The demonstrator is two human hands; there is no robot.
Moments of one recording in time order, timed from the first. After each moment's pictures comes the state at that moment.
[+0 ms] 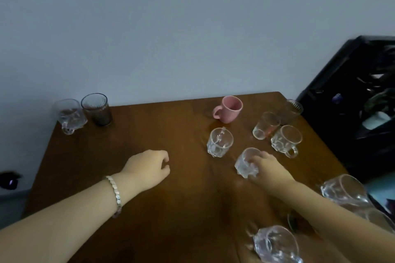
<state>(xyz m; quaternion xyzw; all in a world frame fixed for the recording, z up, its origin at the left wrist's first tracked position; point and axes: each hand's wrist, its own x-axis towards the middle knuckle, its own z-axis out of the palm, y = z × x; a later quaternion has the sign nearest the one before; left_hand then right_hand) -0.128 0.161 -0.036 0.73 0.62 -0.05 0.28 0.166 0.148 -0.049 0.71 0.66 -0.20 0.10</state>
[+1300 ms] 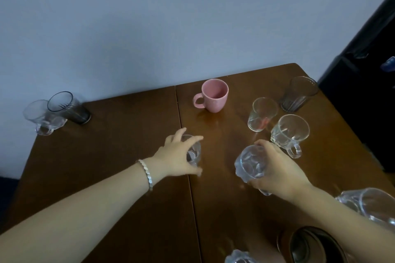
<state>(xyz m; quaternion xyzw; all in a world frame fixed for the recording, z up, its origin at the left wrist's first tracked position) 0.034 0.236 -0.092 0.70 0.61 -0.11 0.35 0.283 0.193 -0.082 0.67 0.66 -0.35 -0.04</state>
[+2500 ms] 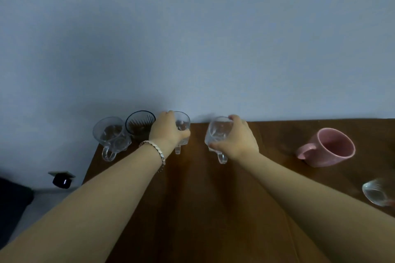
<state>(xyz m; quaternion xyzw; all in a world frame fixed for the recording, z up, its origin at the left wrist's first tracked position) -0.231 0.378 -0.113 0.56 0.79 0.15 0.20 -0.059 0.373 -0.097 0.67 0.65 -0.32 -0.16</state>
